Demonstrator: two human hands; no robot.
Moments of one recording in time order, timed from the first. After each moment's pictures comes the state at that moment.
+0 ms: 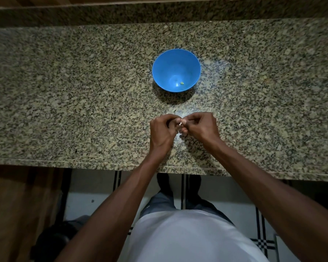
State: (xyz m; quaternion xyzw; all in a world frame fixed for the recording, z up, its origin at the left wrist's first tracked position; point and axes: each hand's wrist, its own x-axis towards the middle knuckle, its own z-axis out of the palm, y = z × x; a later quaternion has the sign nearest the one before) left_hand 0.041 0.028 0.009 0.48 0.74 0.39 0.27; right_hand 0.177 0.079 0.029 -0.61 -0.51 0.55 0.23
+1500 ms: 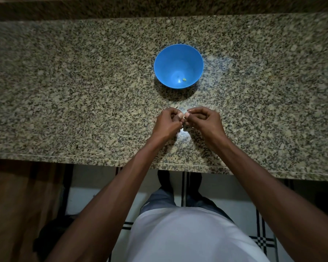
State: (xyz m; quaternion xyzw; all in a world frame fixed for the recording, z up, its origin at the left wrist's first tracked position) left_hand 0.036 0.048 0.016 0.38 0.72 0.32 0.49; right_hand 0.189 0.081 0.013 -0.55 -0.42 0.65 0.31
